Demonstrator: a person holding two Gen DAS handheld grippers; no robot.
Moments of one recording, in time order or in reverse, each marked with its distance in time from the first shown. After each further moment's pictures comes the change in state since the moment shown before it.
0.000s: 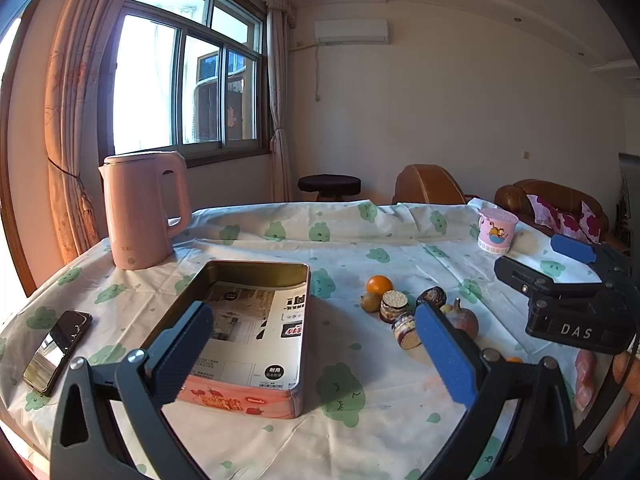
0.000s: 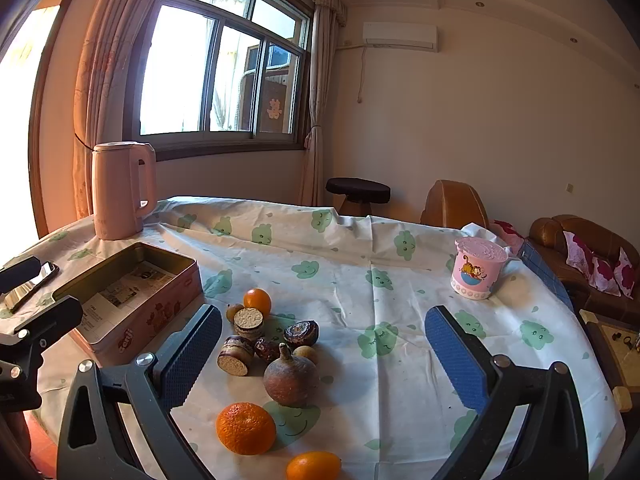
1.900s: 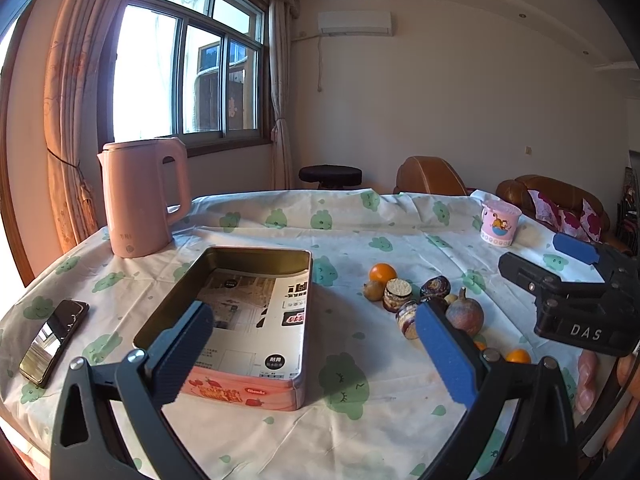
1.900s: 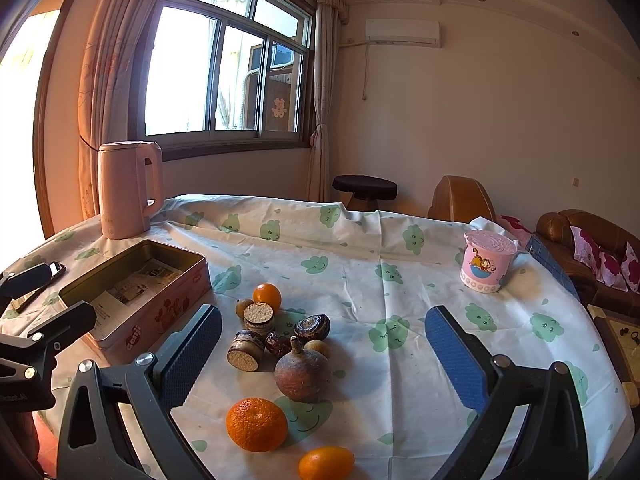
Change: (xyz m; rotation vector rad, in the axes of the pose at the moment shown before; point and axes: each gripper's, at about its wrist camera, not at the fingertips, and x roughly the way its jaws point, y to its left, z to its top) left arm 0.003 0.003 -0.013 -0.009 0.027 0.002; right arm 0.002 0.005 -0.006 0.015 0.006 0.025
